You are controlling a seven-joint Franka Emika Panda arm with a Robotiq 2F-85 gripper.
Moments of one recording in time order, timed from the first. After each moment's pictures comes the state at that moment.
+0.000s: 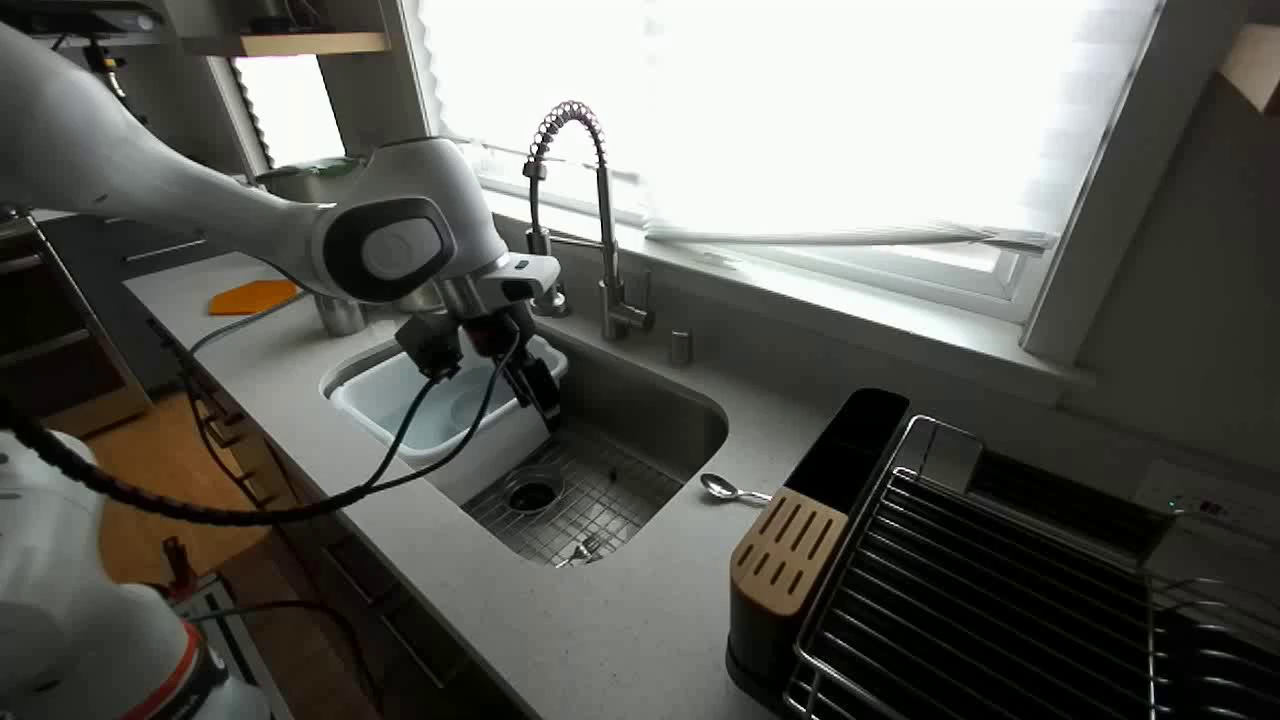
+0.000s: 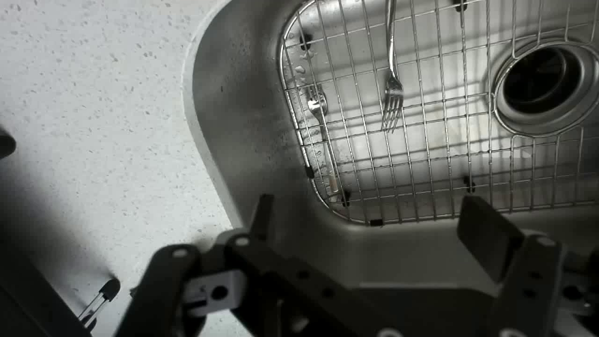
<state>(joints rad) -0.20 -0.39 0.05 -2.59 -0.27 2.38 0.23</state>
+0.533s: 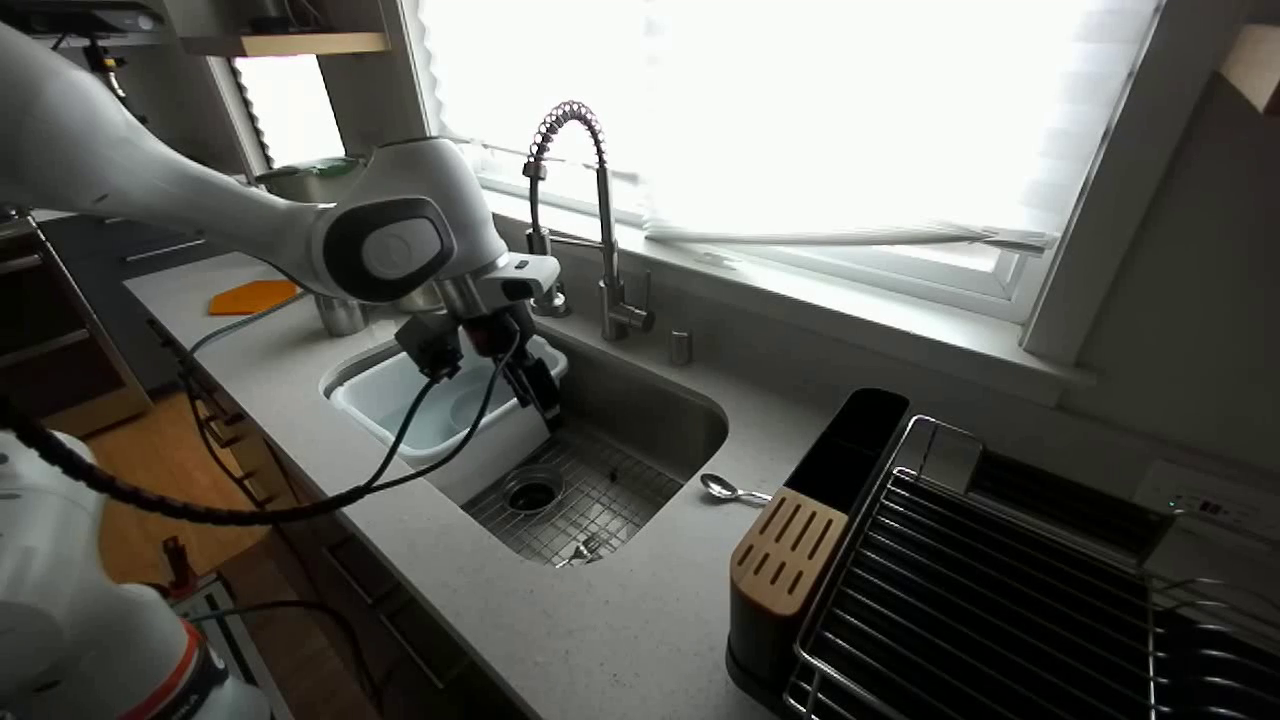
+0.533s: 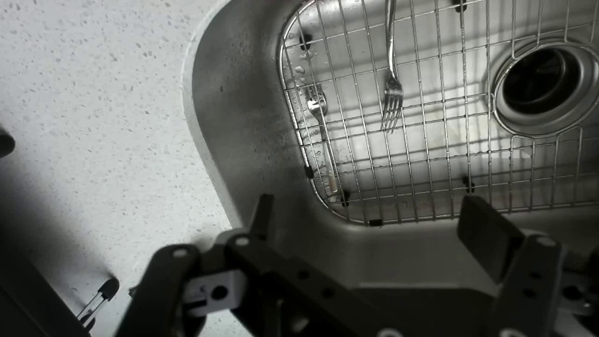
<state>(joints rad) -0.20 -0.39 0.04 -2.59 -0.27 2.38 0.23</state>
